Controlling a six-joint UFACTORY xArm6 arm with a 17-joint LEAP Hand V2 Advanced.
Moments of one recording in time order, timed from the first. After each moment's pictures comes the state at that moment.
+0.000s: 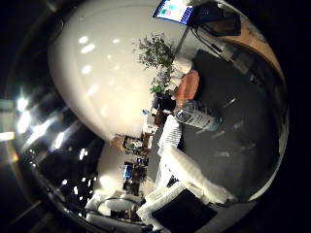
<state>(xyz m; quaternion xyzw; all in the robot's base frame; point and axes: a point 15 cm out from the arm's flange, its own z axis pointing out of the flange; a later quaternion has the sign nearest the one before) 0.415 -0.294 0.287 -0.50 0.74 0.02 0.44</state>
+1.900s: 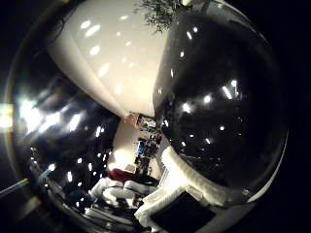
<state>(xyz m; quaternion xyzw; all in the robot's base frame) 0.526 -0.162 0.258 -0.61 0.63 0.13 0.47</state>
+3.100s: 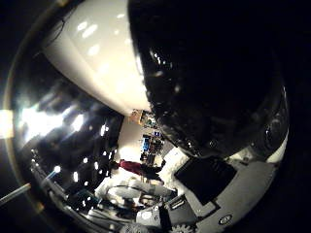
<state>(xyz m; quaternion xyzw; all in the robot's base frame) 0.521 -0.131 0.249 -0.61 0.62 0.16 0.47</state>
